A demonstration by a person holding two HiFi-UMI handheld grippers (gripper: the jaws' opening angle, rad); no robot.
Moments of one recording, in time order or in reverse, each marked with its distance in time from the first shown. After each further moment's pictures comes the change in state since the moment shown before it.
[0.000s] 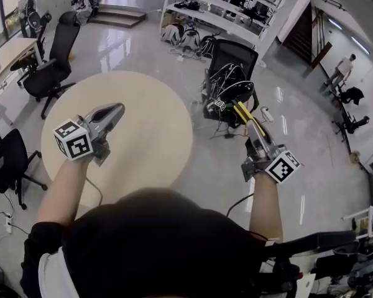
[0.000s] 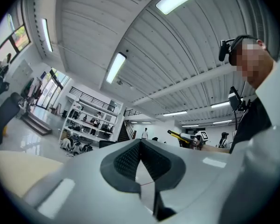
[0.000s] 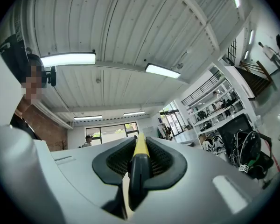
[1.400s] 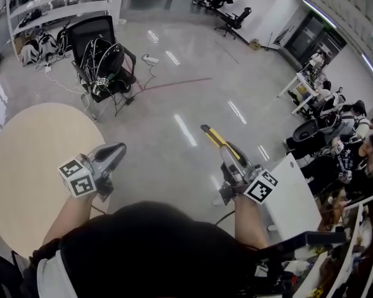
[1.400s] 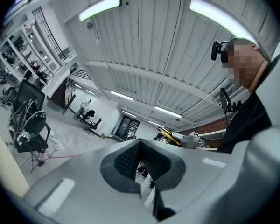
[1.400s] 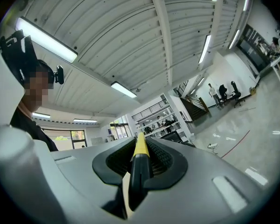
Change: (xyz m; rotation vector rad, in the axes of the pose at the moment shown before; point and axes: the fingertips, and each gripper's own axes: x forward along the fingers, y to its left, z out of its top) left arm 0.117 -0.231 -0.158 -0.307 0.301 -0.815; right arm -0.287 0.128 -0.036 -0.014 -0.200 -0.724
